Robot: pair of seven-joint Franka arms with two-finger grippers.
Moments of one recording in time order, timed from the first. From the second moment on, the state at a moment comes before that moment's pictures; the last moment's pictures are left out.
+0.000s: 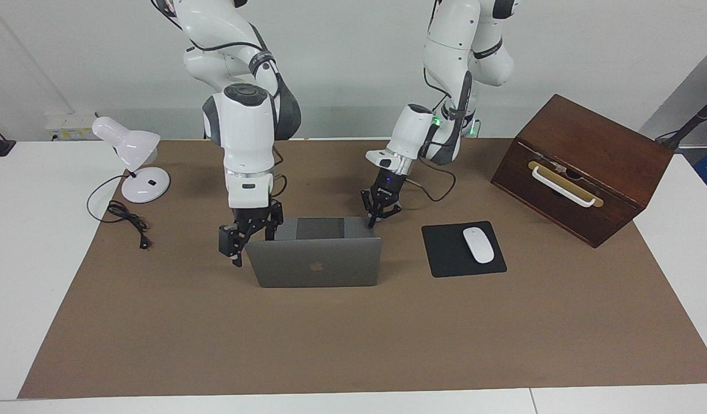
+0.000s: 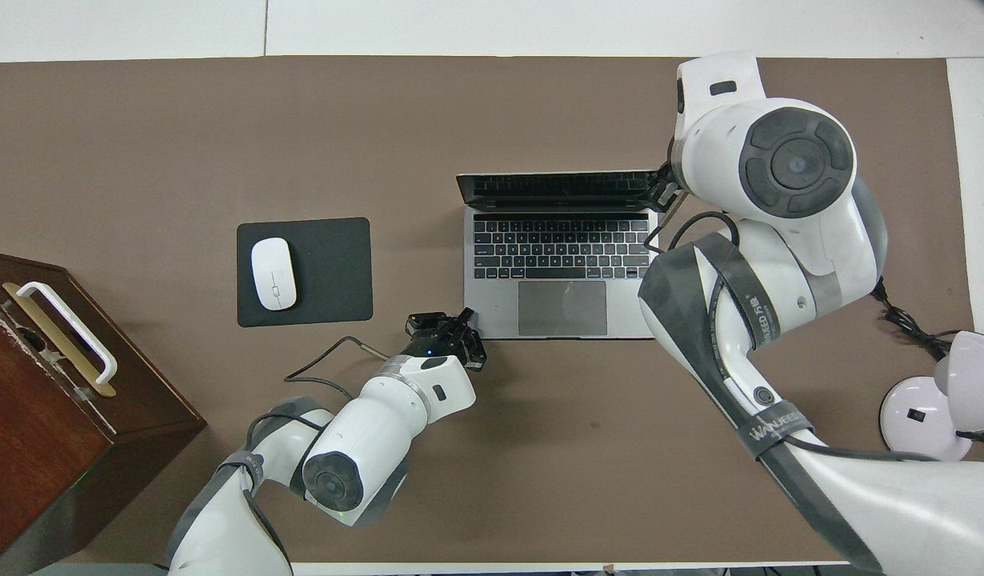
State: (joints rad) left arm -0.77 0.27 0.04 -2.49 -0.10 3.49 -0.06; right arm 0.25 0.27 0.04 -1.70 -0.30 2.30 -0.46
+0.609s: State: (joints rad) left arm -0.77 0.27 0.04 -2.49 -0.10 3.49 -0.06; right arm 0.22 0.36 0.04 -1.61 -0.28 2.30 -0.46
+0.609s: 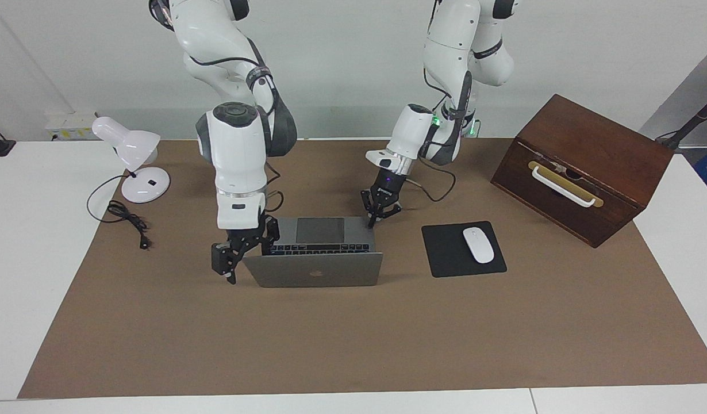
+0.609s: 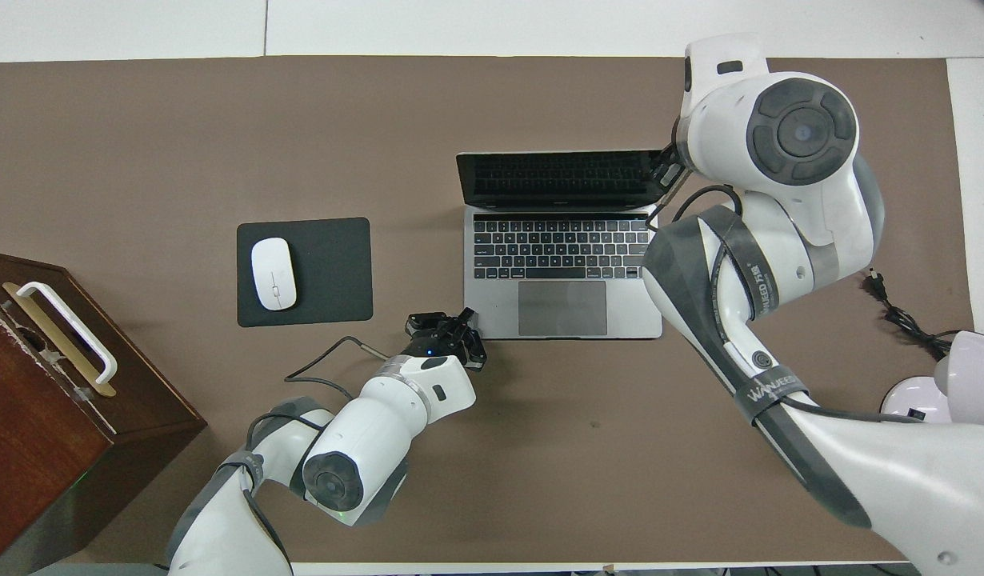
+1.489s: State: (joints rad) left arm -0.77 0.27 0.04 -2.49 -0.10 3.49 -0.06; right arm 0.23 0.33 0.06 -1.58 -0.24 2.09 -0.46
